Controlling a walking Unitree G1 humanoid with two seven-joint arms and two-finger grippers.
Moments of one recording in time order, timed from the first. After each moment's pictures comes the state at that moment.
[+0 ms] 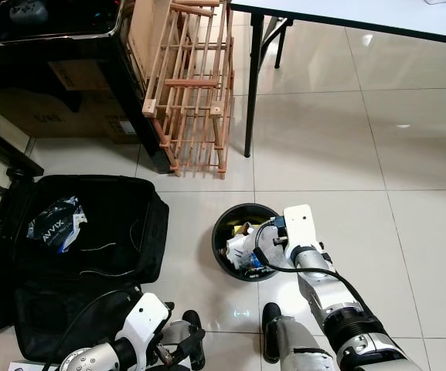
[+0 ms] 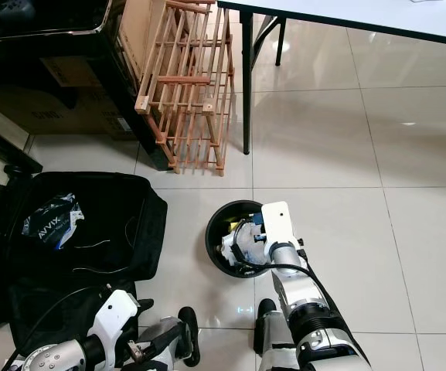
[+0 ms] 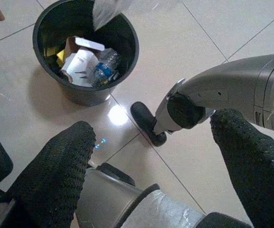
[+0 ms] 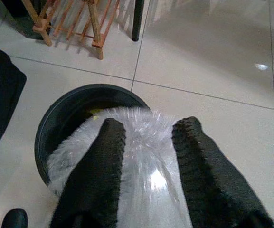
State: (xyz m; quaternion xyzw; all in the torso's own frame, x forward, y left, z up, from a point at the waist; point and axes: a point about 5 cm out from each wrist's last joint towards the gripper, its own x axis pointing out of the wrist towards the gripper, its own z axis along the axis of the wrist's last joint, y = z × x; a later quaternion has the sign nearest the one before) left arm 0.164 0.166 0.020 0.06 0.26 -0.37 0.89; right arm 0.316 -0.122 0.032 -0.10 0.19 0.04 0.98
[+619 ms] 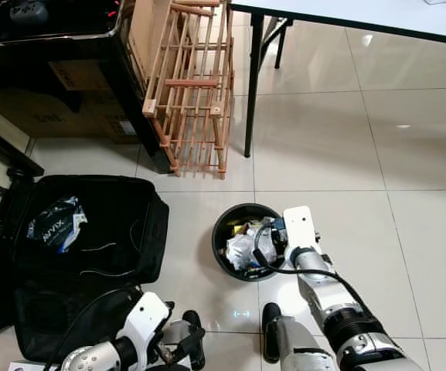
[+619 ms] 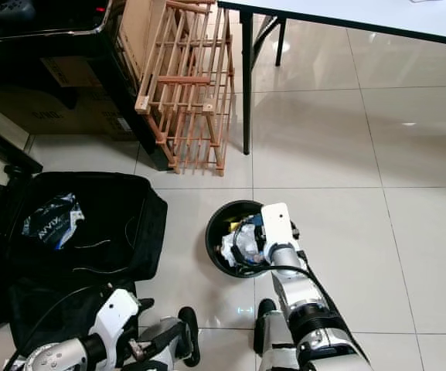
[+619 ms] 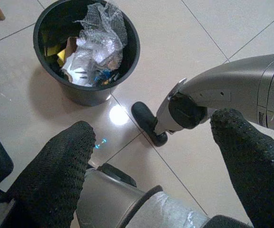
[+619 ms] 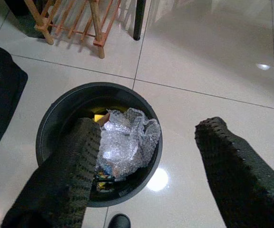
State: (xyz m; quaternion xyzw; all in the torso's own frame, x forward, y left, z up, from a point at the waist) left arm 0.167 0.166 0.018 0.07 0.26 -0.37 0.89; right arm 0.315 -0.123 0.029 -0.10 0.19 0.04 0.98
